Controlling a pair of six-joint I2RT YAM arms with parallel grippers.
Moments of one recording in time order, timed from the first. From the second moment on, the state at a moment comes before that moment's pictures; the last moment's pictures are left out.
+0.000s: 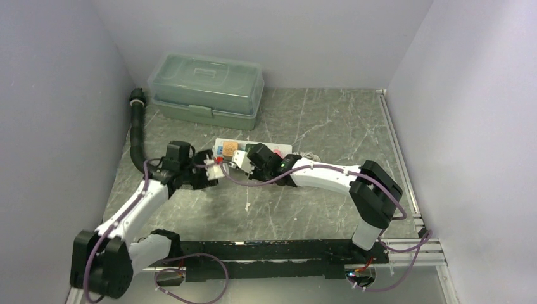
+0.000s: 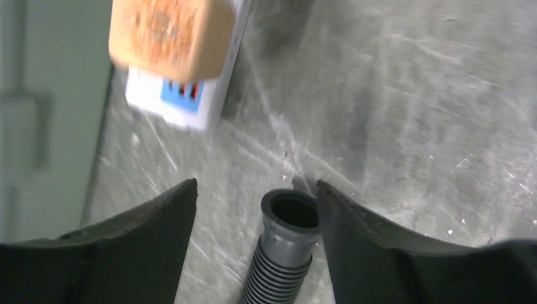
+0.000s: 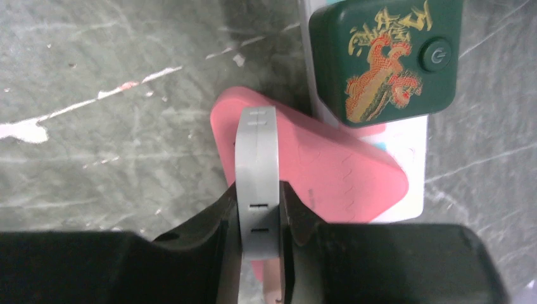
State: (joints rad) left arm -0.27 1.01 0.60 -0.39 0.40 1.11; right arm 0.98 1.71 1.13 -0.34 0.18 -0.47
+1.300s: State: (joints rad) left arm -0.18 1.54 0.91 -0.09 0.82 1.14; right arm 0.98 1.68 1.07 -0.27 0.20 -0.52
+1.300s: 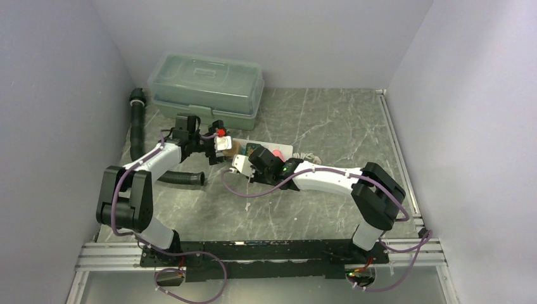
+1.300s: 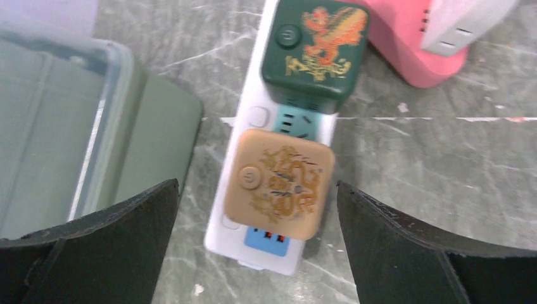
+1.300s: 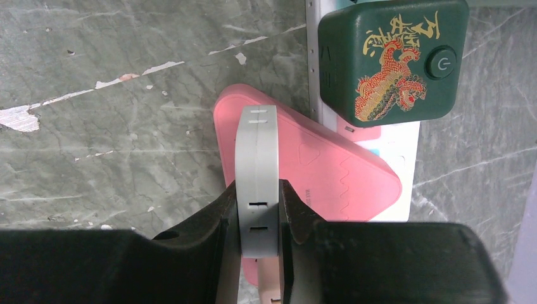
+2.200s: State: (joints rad) left arm -0.21 1.69 1.04 -0.31 0.88 1.36; right arm 0.98 1.68 1.07 -0.27 0.19 -0.53
